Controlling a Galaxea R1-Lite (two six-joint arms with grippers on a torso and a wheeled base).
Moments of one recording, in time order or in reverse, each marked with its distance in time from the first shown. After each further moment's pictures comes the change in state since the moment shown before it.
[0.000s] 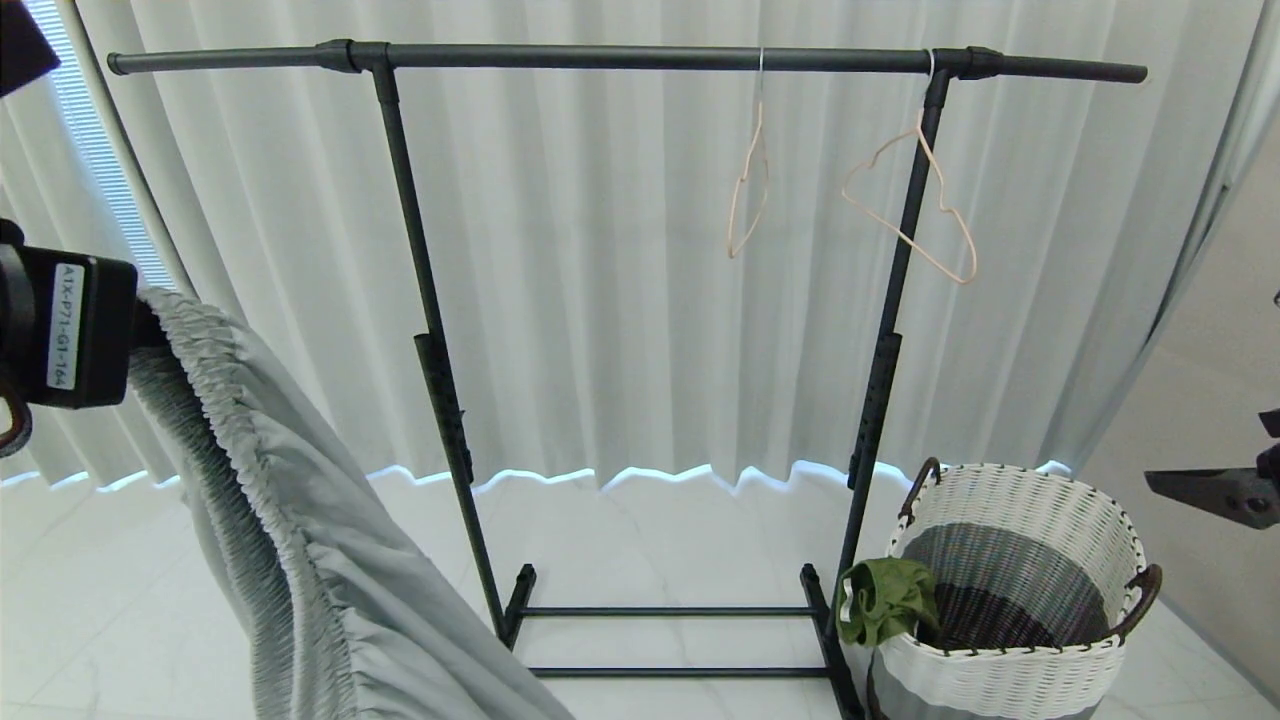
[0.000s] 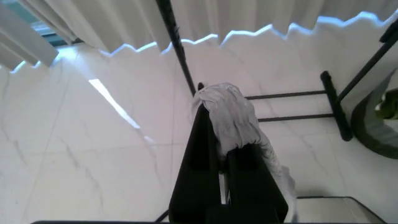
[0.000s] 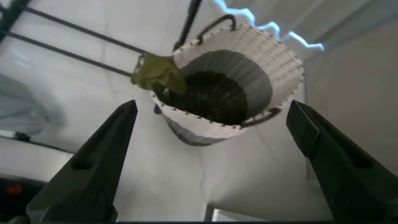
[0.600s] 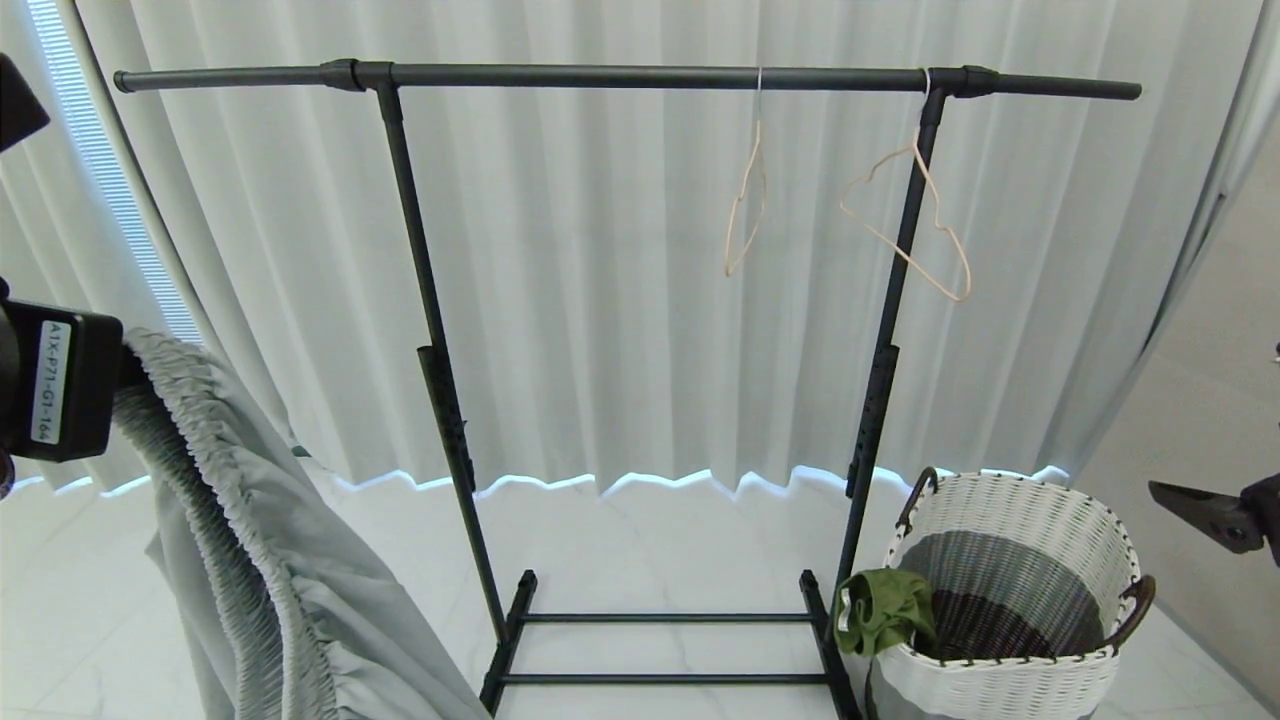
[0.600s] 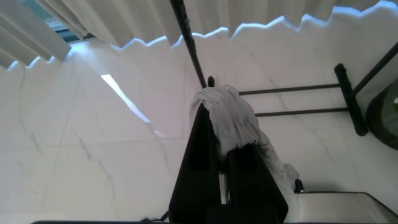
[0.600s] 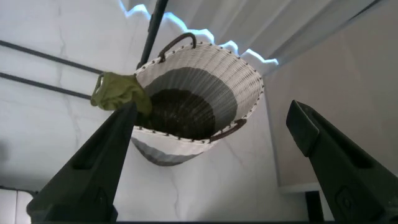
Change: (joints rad) left arm 0.011 -0.046 0.093 -0.026 0.021 0.018; right arm -0.007 -0.076 0.280 -0.347 -0.116 -0.069
